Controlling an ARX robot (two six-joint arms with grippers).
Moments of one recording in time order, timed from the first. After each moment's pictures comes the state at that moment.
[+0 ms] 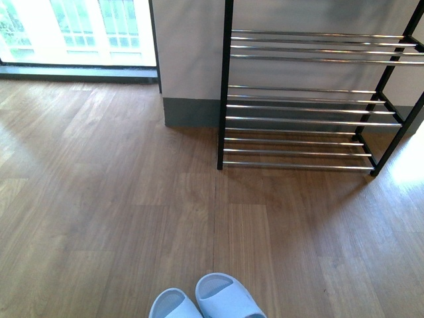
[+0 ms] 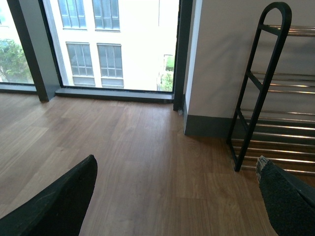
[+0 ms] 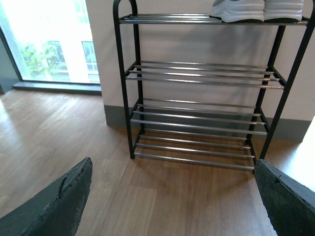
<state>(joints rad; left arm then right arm) 0.00 0.02 0.01 0.00 0.00 -0.01 0.00 0.00 0.02 0.00 0.00 0.00</state>
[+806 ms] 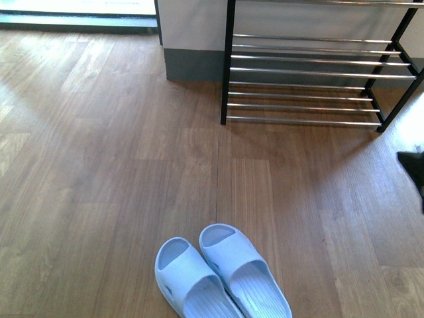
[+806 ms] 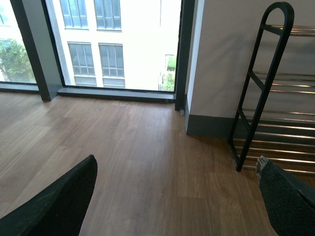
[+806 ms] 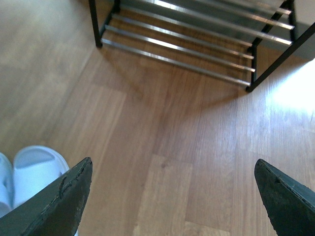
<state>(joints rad) 0.00 0.02 0.01 0.00 0.00 -0.01 -0.10 1.54 0.31 0.71 0.00 -0.23</state>
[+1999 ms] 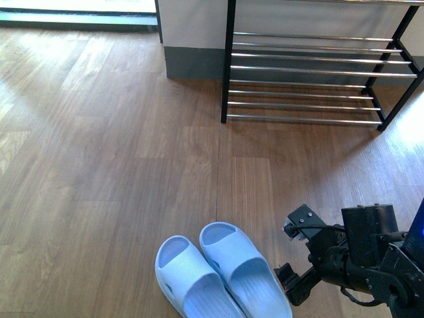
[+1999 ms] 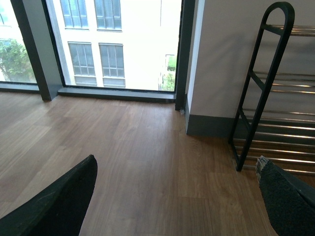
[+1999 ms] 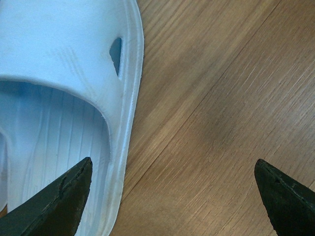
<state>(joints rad) 0.00 0.02 0.01 0.00 0.00 -0.01 0.01 2.85 0.94 0.90 -0.24 -0.40</state>
